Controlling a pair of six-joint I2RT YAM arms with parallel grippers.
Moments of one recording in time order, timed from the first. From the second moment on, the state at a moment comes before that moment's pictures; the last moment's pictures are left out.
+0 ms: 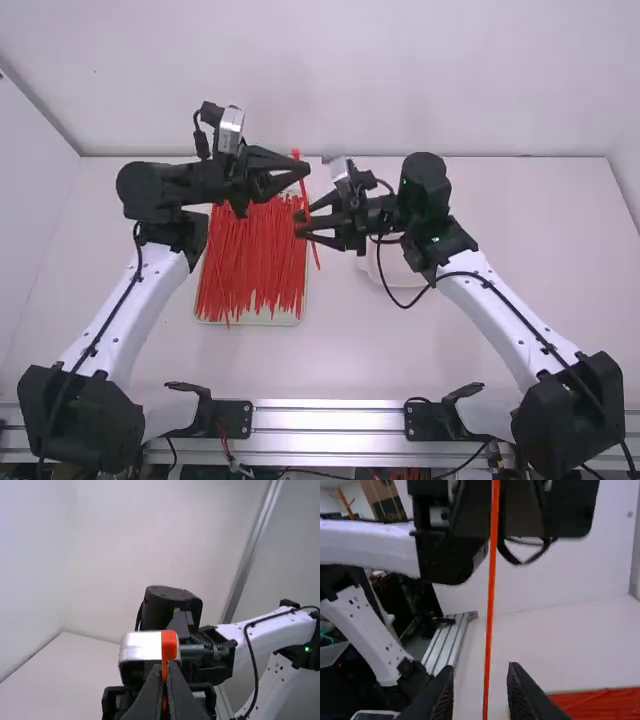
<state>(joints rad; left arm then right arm) -0.12 1.32 1.12 0.88 1.29 -0.86 0.45 1.39 1.07 0.22 -1.27 0.12</state>
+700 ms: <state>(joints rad) -0.12 1.32 1.42 0.51 1.32 -0.65 0.47 1.39 1.08 -0.04 -1.27 -0.15</state>
